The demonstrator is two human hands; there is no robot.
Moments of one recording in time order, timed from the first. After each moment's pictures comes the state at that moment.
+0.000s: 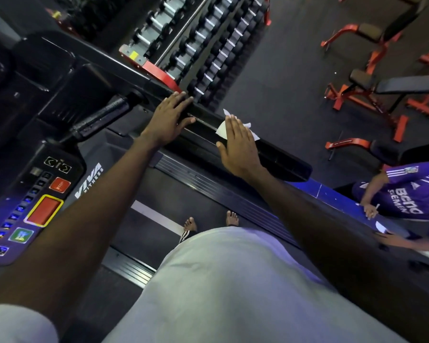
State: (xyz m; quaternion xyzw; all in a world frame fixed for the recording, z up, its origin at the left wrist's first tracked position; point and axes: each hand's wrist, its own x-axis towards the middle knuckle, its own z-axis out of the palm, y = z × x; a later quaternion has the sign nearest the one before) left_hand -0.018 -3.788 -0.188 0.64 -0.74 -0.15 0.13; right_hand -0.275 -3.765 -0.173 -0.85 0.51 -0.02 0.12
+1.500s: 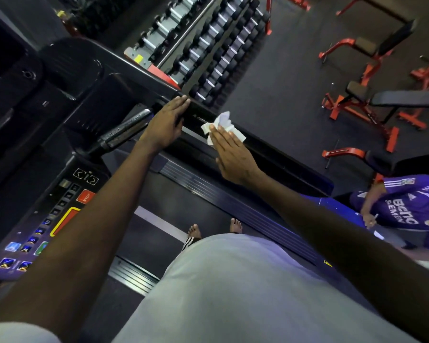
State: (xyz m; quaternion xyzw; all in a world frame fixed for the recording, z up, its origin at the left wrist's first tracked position) left_hand 0.057 -3.787 -0.190 0.63 -0.73 -0.16 0.23; right_hand -0.201 -3.770 -0.171 -0.94 0.34 0.01 -0.01
